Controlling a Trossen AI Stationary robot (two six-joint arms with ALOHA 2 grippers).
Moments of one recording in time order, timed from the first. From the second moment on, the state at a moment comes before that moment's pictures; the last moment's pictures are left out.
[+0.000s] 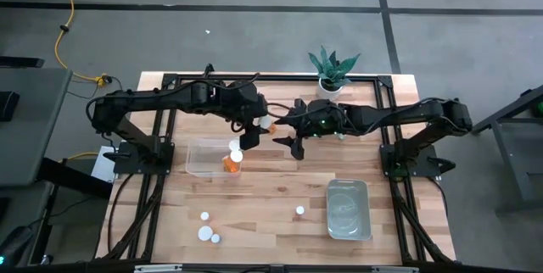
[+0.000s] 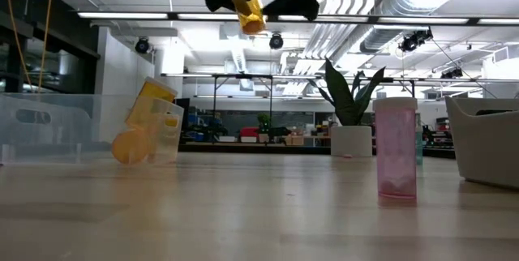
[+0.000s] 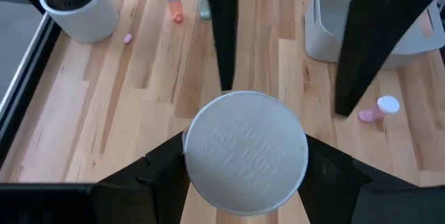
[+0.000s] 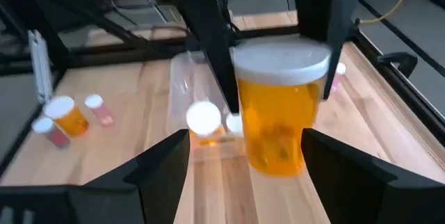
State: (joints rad) left arm 0.24 1.53 1.48 -0.77 0.05 0.01; right arm -0.03 1.46 1.13 -0.09 0.01 0.06
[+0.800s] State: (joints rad) left arm 0.24 1.53 1.48 -0.60 0.06 -0.03; right arm -0.02 1.50 1.13 0.04 0.06 0.09
